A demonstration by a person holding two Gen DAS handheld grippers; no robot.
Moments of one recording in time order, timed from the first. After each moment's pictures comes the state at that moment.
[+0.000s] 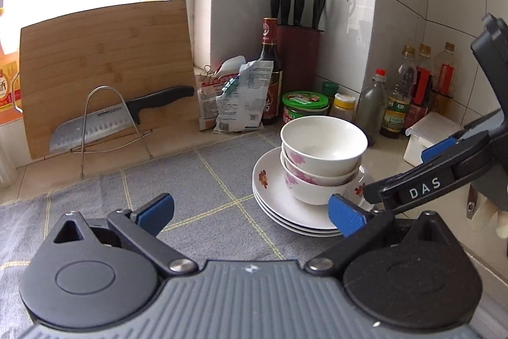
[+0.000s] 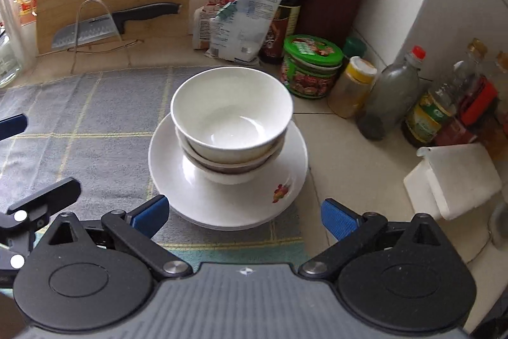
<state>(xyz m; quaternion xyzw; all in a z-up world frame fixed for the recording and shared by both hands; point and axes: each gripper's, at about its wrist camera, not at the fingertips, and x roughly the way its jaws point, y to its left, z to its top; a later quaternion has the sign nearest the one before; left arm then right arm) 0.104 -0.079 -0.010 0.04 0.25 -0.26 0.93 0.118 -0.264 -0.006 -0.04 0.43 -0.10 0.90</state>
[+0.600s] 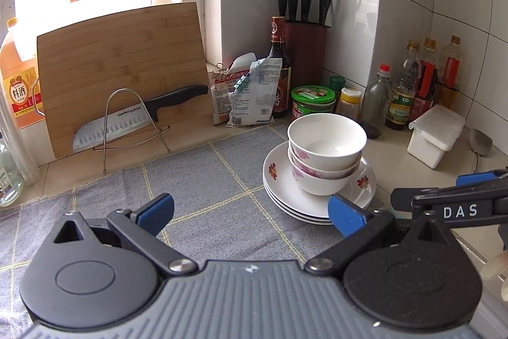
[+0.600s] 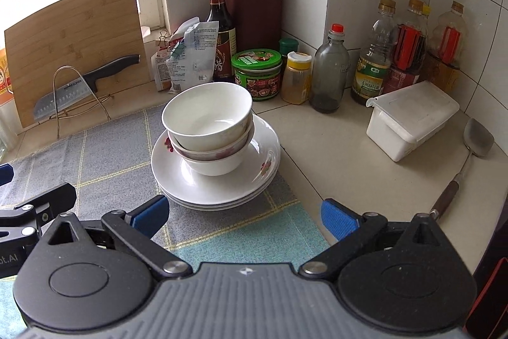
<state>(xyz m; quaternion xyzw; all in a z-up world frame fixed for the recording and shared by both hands) 0.087 -0.074 0.015 0.07 0.27 -0.24 0.93 0.043 -0.241 0.006 0.08 0.35 -0.18 0.91</state>
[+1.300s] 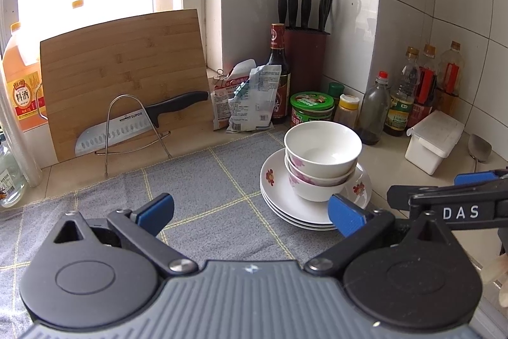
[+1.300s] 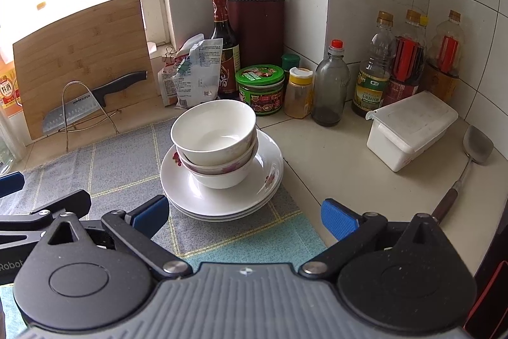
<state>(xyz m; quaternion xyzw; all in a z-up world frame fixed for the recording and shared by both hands) 0.081 -0.074 0.023 0.06 0.26 -0.24 0.93 0.034 -0.238 0.019 0.08 0.33 -0.18 0.92</state>
